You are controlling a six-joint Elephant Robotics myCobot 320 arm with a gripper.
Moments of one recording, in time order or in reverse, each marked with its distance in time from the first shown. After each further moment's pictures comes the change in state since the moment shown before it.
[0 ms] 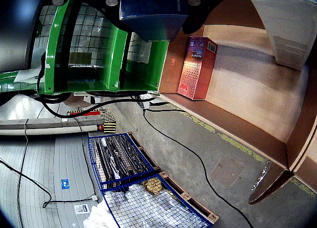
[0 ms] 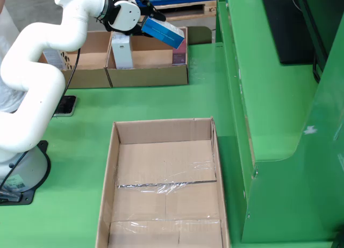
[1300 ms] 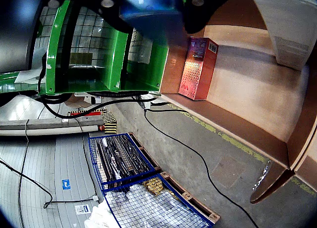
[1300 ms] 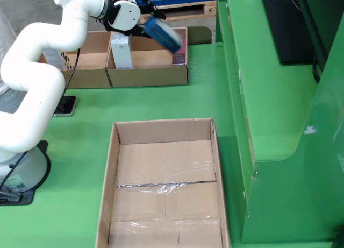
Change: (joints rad) arm 0.000 0.000 0.000 0.000 0.000 0.002
